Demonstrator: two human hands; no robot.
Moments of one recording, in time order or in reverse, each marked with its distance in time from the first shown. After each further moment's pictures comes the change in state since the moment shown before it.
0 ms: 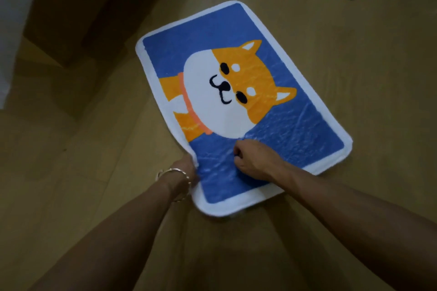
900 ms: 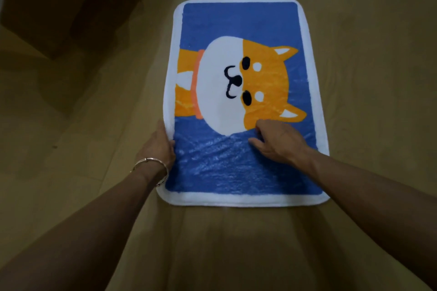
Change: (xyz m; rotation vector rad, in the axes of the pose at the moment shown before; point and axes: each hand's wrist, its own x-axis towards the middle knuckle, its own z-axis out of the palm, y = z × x) left_hand 0.010 -0.031 -0.027 -0.098 0.355 0.052; right_hand 0.002 0.045 -0.017 -0.244 0.183 -0.025
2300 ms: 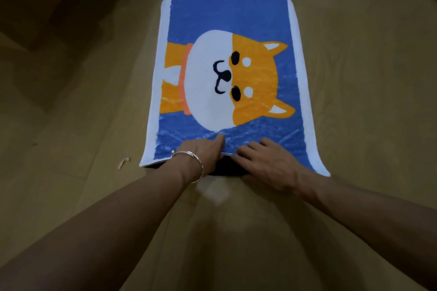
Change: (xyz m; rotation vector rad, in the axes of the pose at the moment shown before) left_hand -0.018 0.083 0.033 0.524 -0.319 0.576; right_hand -0.047 -0.001 0.019 -0.481 0.020 -0.553
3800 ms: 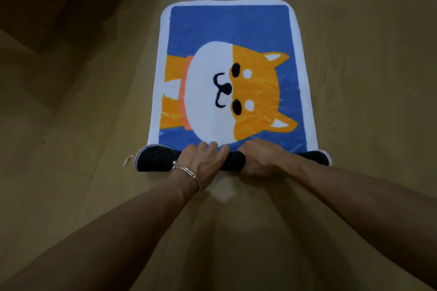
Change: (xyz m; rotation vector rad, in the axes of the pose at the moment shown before) left_hand -0.026 0.009 0.017 0.277 0.160 0.070; right_hand 0.031 -0.008 -0.028 0.676 -0.482 0.445
